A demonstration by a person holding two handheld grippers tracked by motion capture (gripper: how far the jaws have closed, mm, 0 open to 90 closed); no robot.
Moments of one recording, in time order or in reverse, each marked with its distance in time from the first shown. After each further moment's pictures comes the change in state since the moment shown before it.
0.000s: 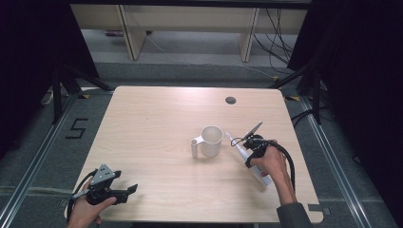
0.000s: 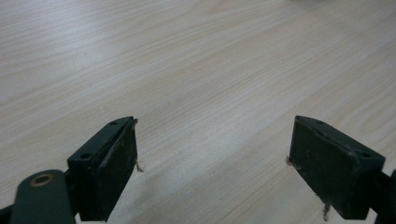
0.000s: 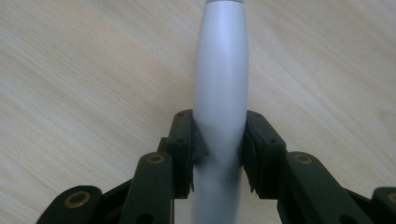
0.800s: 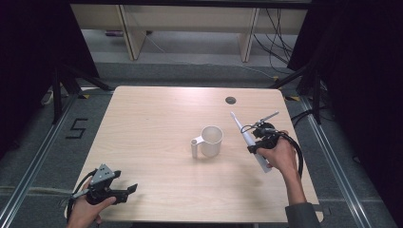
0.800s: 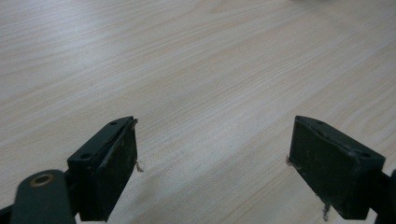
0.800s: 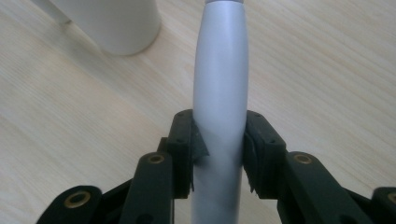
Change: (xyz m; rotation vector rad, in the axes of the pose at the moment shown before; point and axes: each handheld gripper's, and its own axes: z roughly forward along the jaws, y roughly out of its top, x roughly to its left) left arm 0.001 0.000 0.000 0.008 0.001 -0.010; right arm -0.016 -0.001 -0.045 -0.263 -0.002 -0.013
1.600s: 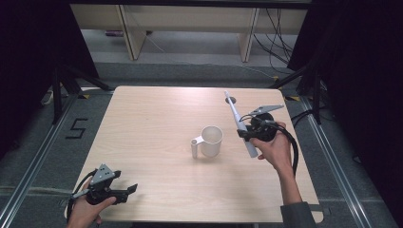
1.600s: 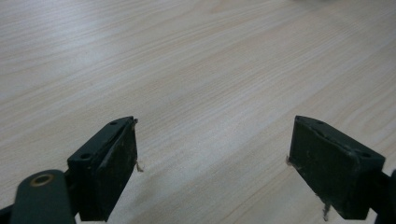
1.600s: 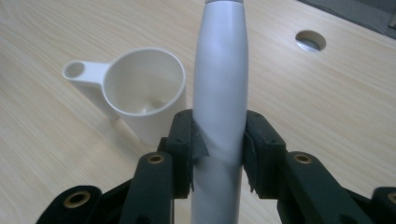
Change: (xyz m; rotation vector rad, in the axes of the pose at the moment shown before) left arm 0.000 0.000 0.000 -0.003 0.001 0.002; right arm 0.017 0.024 -0.027 -0.333 0.062 -0.039
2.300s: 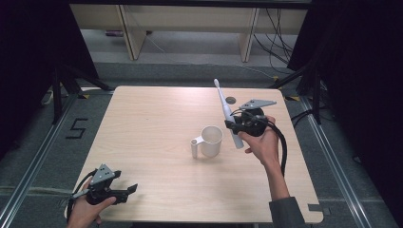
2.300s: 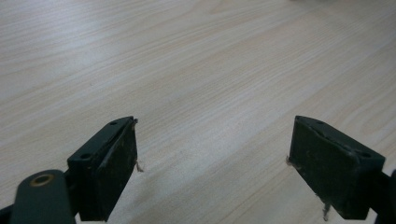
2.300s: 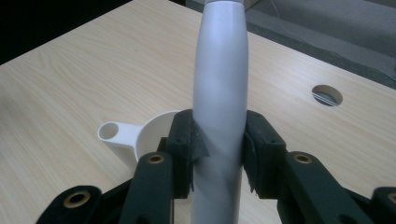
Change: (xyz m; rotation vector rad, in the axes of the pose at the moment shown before) left arm 0.000 0.000 0.000 0.004 -0.004 0.005; right arm 0.018 0.022 0.011 -0.151 0.028 -0.022
